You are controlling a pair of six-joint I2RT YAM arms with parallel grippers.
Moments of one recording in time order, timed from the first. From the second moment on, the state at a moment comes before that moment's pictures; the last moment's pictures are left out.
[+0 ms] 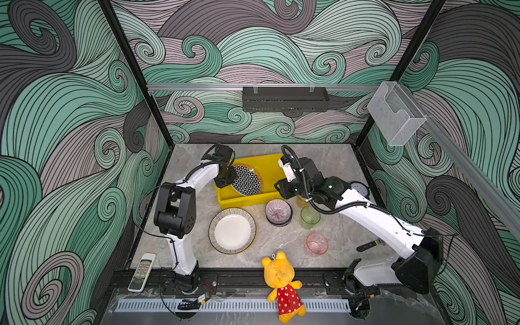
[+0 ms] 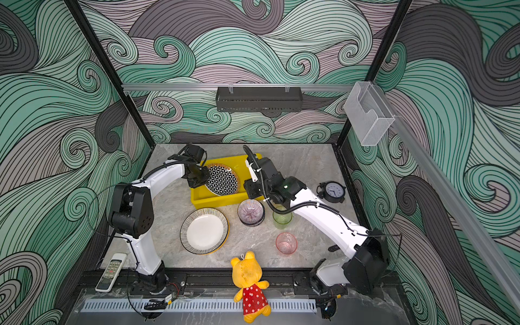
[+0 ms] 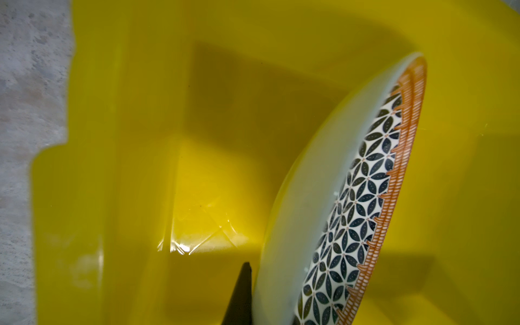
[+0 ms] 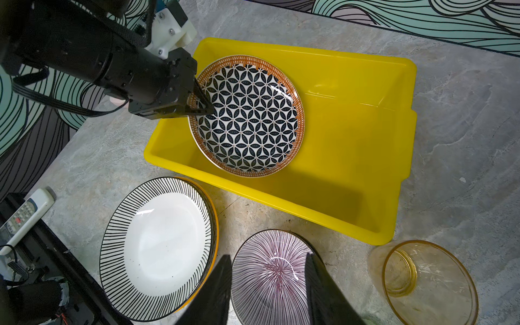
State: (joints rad) left arm -0.26 1.90 1.49 -0.81 0.05 -0.68; right arm 0.74 1.40 1.28 -0.63 0.02 0.25
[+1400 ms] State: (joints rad) left arm -0.25 1.98 1.48 -0.85 -0.02 -0.68; right arm 0.74 1.42 1.26 -0.59 -0.11 0.35
